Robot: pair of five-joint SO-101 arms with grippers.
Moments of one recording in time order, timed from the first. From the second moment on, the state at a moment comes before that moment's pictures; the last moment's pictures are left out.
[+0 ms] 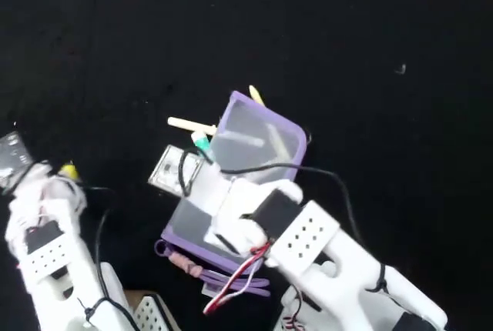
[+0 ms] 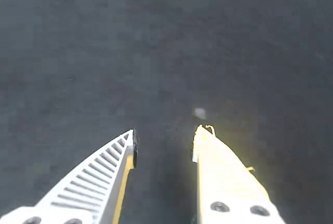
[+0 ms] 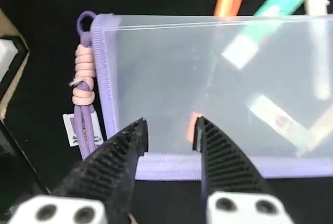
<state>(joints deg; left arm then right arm) -40.2 -60.2 83.0 26.4 0.5 -48.2 -42.8 47.8 75.8 17.6</state>
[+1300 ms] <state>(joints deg) -72.8 -60.2 87.3 25.5 -2.0 -65.7 -7.9 39.2 64.9 11.7</state>
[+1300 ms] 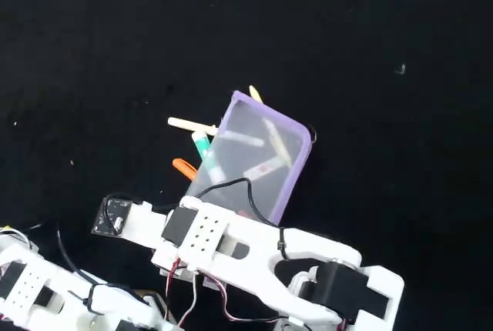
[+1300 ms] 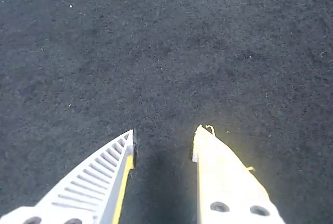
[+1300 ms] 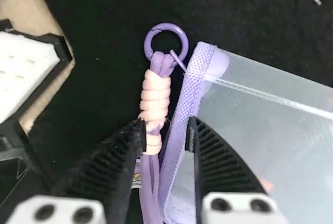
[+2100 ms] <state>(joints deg) -72.8 -60.2 87.3 25.5 -2.0 -70.7 -0.5 34.0 67.0 11.7</state>
